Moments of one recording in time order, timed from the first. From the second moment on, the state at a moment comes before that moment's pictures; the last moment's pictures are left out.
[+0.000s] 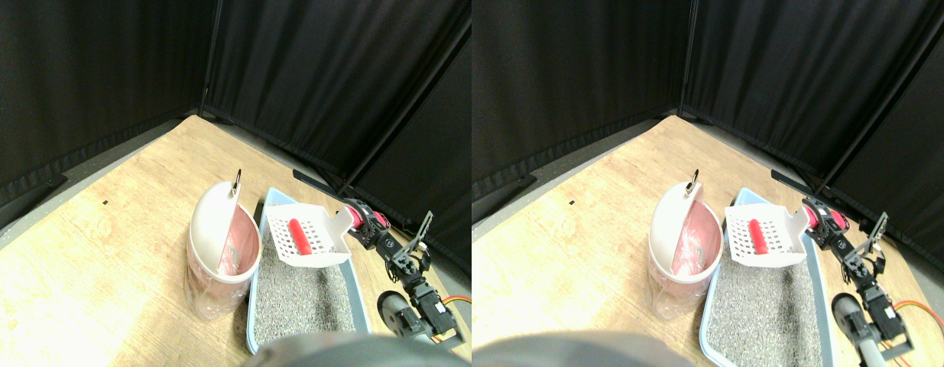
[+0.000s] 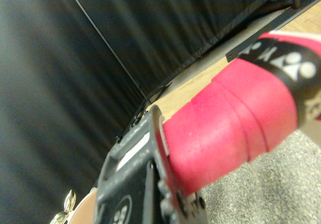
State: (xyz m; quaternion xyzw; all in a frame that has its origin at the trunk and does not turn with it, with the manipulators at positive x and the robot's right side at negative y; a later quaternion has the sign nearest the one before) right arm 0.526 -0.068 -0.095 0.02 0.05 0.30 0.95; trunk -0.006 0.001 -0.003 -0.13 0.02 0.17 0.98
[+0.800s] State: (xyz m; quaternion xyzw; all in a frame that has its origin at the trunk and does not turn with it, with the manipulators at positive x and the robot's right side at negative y) right arm 0.529 -0.045 -0.091 -0.08 0.12 0.31 0.94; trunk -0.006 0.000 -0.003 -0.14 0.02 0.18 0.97
